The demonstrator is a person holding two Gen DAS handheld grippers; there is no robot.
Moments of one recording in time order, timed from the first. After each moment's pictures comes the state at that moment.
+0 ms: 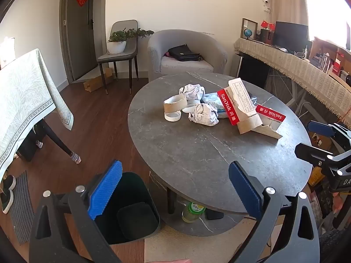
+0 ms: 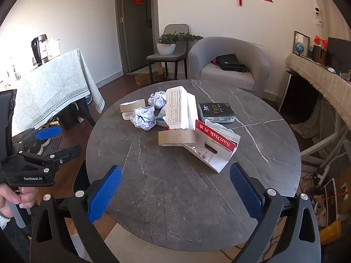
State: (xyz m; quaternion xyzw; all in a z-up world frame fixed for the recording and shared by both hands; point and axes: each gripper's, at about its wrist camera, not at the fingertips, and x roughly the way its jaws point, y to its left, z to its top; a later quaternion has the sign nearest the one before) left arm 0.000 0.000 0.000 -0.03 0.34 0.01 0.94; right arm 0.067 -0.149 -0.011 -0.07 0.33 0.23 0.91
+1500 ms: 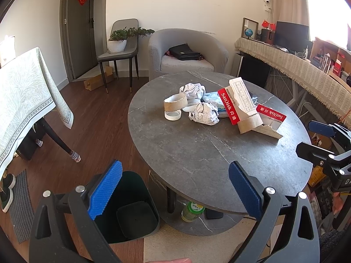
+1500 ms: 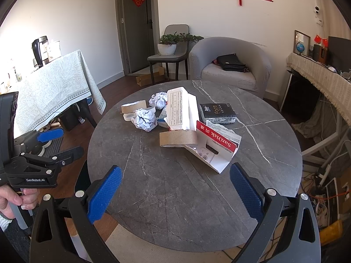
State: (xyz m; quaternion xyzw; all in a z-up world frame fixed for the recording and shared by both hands) left arm 0.000 0.002 -0.002 -0.03 0.34 0.01 0.94; right arm 0.066 -0.147 -0.007 -0.06 0.32 0.23 0.92
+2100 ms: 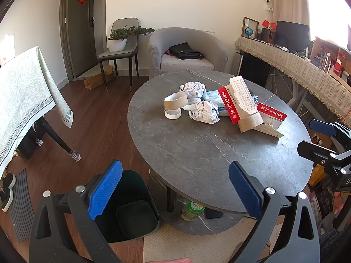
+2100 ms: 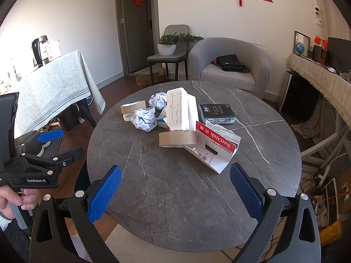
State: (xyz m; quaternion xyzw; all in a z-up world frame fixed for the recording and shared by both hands) left arm 0.001 0.002 -0.004 -0.03 0.34 0.01 0.94; right arm 0.067 -0.145 -0.007 -0.07 0.32 0.23 0.92
